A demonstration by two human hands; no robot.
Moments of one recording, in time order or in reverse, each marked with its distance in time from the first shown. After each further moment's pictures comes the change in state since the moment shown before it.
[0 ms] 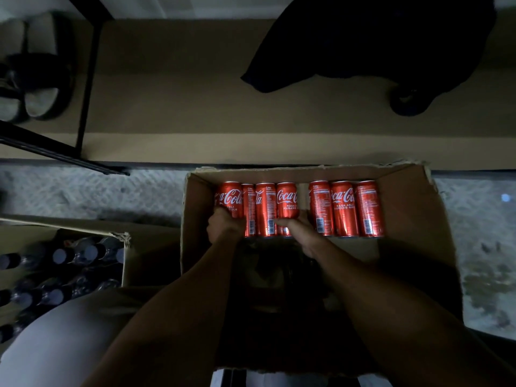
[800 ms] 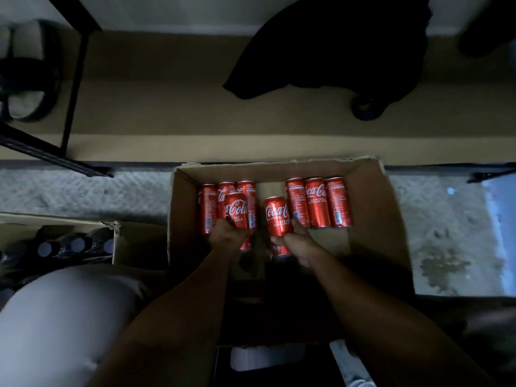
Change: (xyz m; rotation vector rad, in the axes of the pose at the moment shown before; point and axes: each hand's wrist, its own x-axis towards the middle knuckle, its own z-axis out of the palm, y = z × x) left_hand -0.058 -0.014 0.024 -0.101 -0.089 0.103; right_hand -0.073 0.021 -0.021 -0.030 0.101 -0.081
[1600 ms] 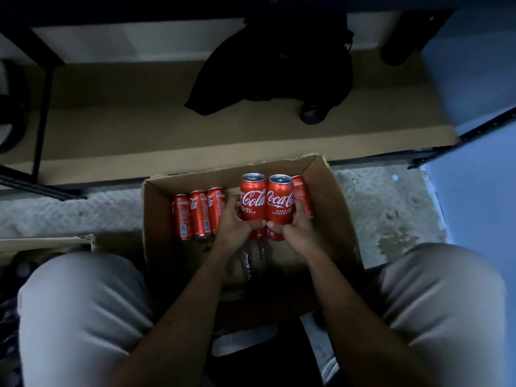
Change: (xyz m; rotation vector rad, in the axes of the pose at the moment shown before) left_hand -0.091 0.069 0.011 -0.319 -0.346 0.400; right_hand -0.085 -0.021 -0.059 0.162 0.179 -0.273
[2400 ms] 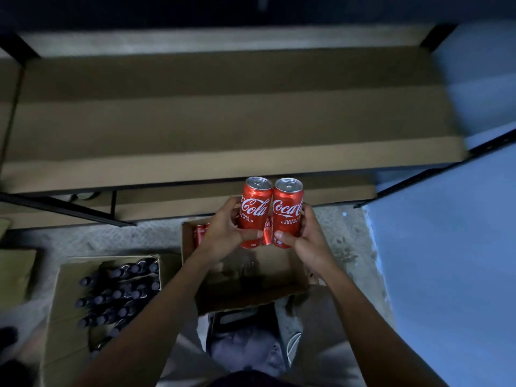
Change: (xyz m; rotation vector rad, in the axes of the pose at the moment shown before) left_hand -0.211 0.349 -0.060 0.052 -0.135 0.121; right_hand -0.264 -0.319 -0.085 0.030 -0.080 -0.214
